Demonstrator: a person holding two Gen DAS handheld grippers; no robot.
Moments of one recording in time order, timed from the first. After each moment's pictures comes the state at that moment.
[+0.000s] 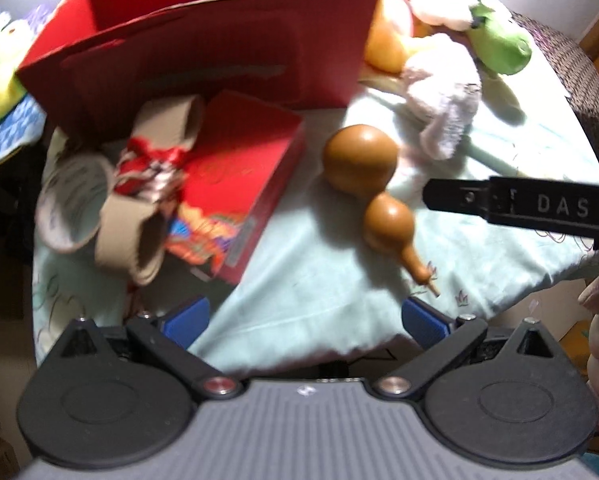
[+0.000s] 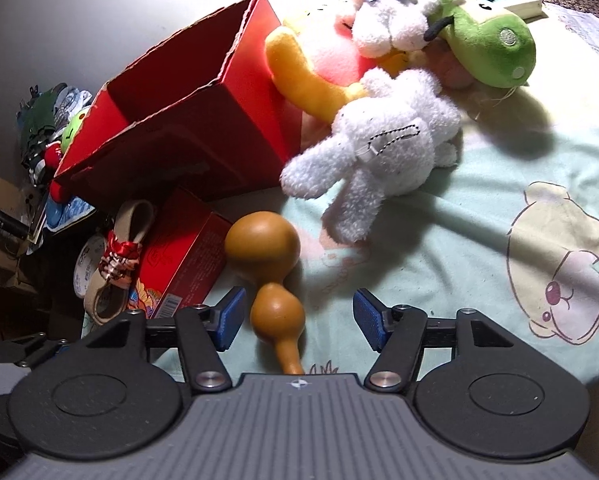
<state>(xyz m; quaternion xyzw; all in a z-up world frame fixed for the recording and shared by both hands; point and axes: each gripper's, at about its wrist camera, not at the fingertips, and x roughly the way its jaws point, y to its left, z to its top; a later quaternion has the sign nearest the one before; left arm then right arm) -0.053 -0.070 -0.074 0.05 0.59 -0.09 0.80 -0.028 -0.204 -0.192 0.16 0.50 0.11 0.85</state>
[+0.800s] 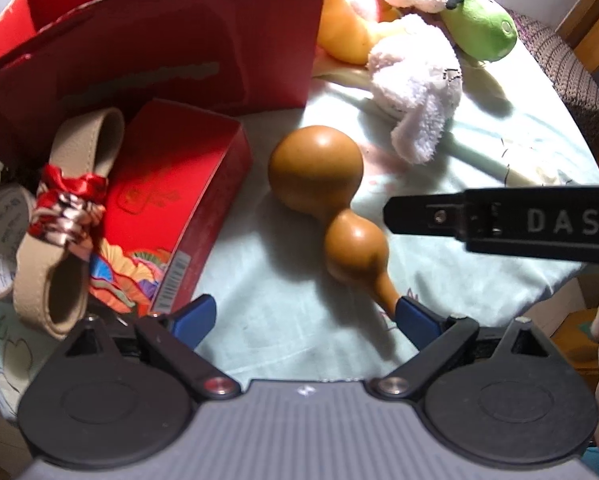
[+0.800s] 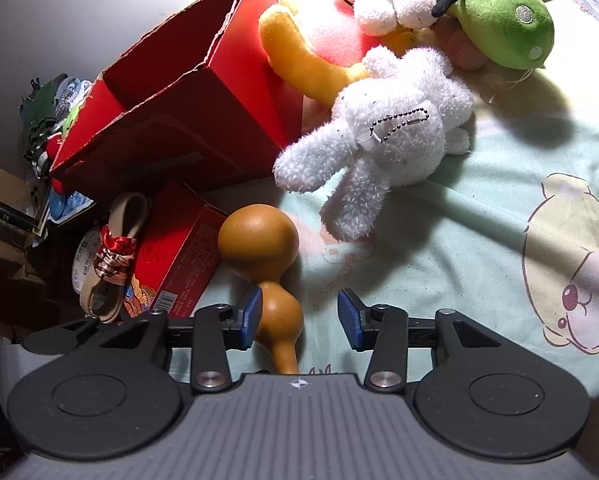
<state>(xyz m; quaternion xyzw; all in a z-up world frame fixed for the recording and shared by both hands) -0.033 -0.092 -0.109 0.04 0.59 -0.13 0.80 -0.016 -0.206 -0.205 0.18 0.51 0.14 0.83</state>
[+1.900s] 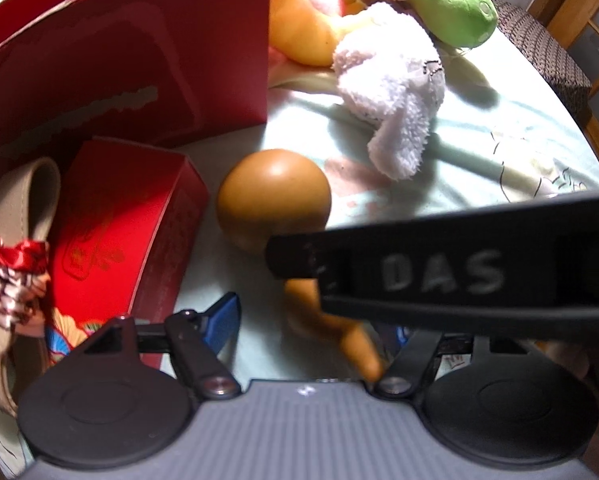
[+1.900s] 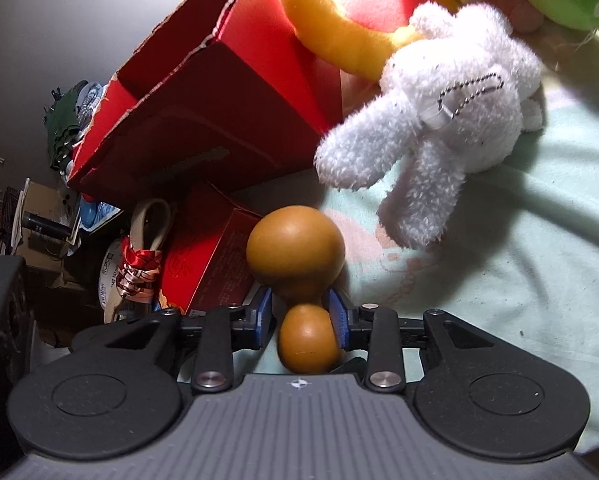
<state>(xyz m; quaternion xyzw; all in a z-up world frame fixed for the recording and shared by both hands) -0.010 -0.113 -0.127 0.09 0.57 -0.20 0.79 0.008 -0.188 -0.234 0.24 0.53 0.18 0.79</state>
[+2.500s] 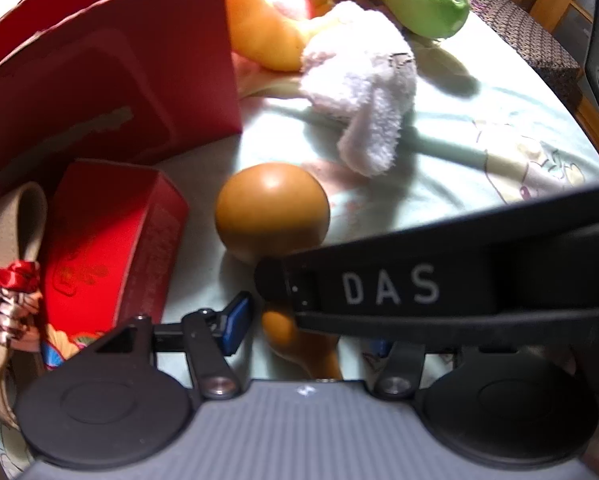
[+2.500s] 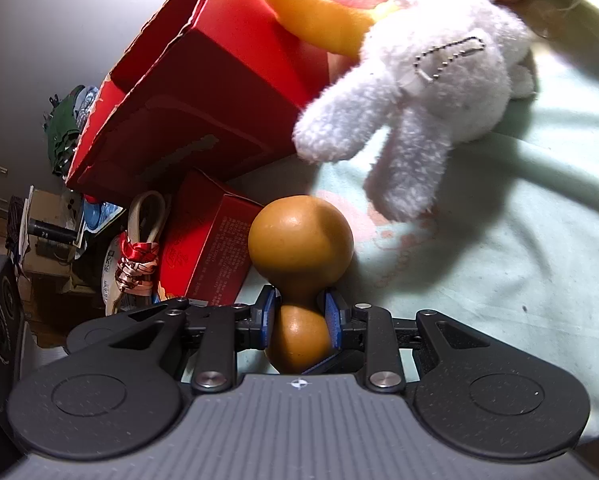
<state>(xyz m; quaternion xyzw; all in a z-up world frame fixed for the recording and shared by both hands) -0.023 -0.125 -0.124 0.12 0.55 -0.23 0.79 -0.001 -0.201 -0.238 0.27 0.54 0.18 0.78</state>
